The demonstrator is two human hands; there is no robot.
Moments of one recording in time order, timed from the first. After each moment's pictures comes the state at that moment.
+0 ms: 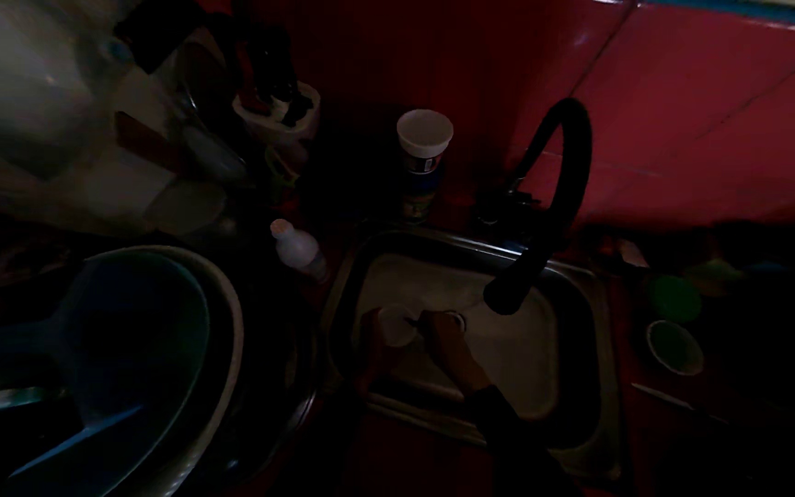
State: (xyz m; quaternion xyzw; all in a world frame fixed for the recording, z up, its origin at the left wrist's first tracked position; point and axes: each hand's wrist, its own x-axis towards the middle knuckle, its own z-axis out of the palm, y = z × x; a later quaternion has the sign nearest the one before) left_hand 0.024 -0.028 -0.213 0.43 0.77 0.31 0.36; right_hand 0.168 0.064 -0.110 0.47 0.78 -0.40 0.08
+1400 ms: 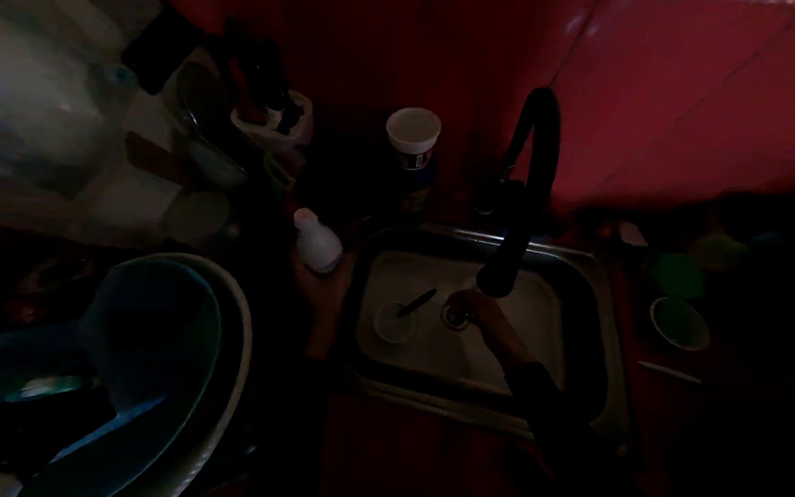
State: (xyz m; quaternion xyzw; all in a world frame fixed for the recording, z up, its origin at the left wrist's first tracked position) left_hand -0.050 0.018 -0.085 0.29 0.76 0.57 0.07; right_hand 0.229 0.084 -0.118 0.57 0.47 -0.64 -0.22
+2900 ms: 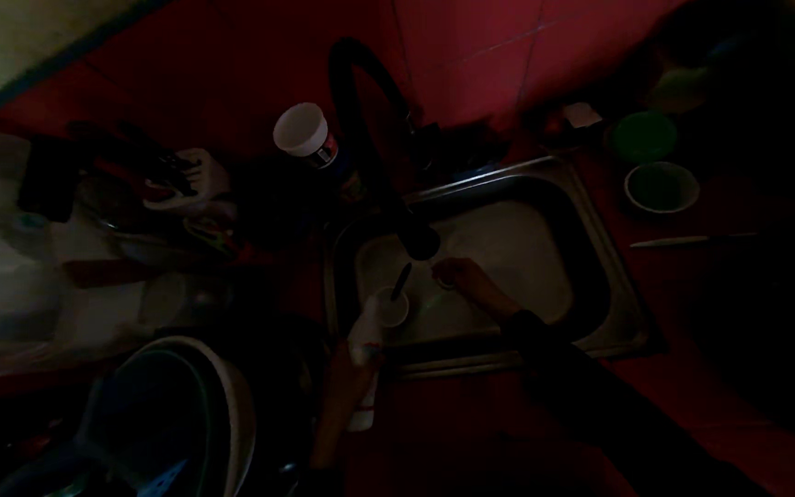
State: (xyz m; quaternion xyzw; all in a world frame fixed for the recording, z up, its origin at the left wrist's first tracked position) left_hand 0.009 -0.076 -0.047 0.40 0.85 0.02 0.35; right_hand 0.252 0.080 -0.133 0.53 0.53 -0.64 -0.20
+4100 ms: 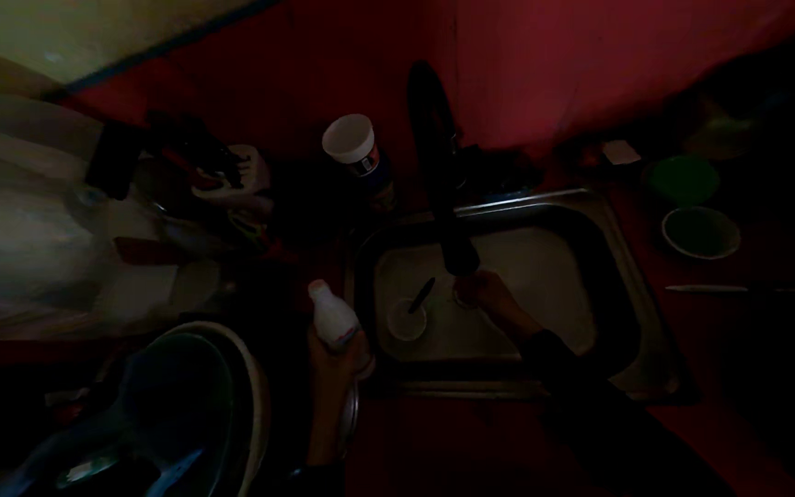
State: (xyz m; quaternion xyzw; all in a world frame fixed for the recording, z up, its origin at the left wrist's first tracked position) left_hand -0.018 -0.064 -0.050 0.33 0.84 0.37 0.22; right_hand 0.241 0.083 -0.137 0.54 0.47 -0.64 -0.27
